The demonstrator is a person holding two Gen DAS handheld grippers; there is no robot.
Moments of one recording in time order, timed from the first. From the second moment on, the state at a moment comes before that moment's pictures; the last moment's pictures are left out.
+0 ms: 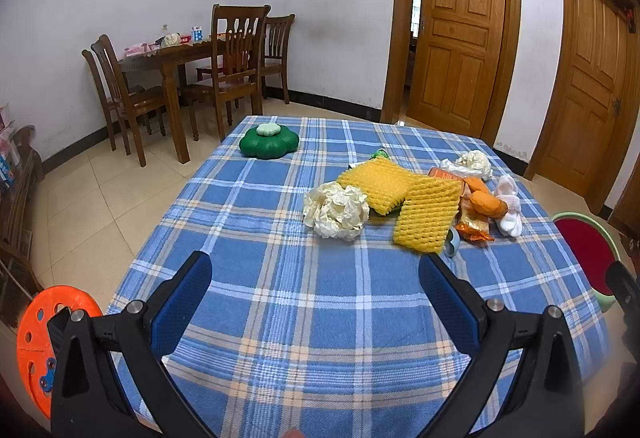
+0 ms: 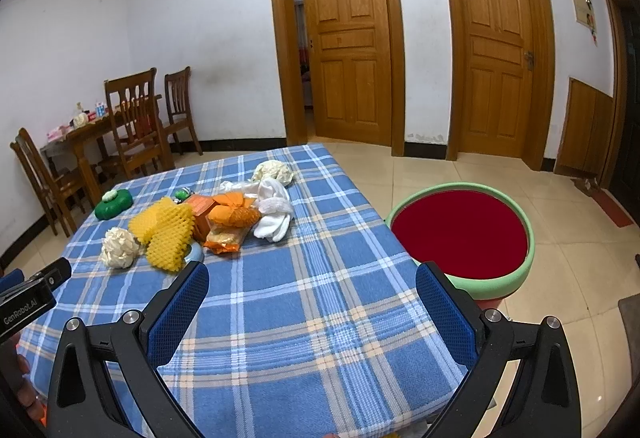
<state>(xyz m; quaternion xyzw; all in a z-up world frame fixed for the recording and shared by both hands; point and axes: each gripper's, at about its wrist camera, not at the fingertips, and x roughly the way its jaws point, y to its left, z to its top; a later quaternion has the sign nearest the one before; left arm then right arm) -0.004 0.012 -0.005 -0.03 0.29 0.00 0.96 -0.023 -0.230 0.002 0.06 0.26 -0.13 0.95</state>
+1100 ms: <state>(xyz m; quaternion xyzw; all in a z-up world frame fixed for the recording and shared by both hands) 0.112 0.069 -0.033 -0.02 0.40 -0.01 0.92 0.104 -0.246 -0.013 0.08 0.38 -0.13 0.91</state>
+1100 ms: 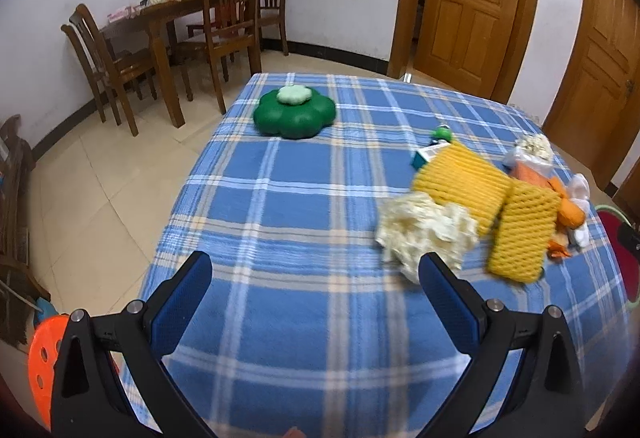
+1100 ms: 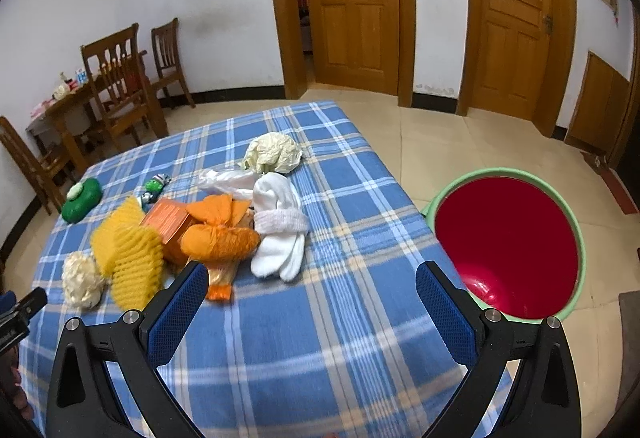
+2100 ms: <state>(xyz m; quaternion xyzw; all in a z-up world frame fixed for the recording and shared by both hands) 0.153 0.006 -0.054 -0.04 0.43 -0.12 0.89 0.149 -0.255 -0.056 0.09 0.45 -0.05 0.89</state>
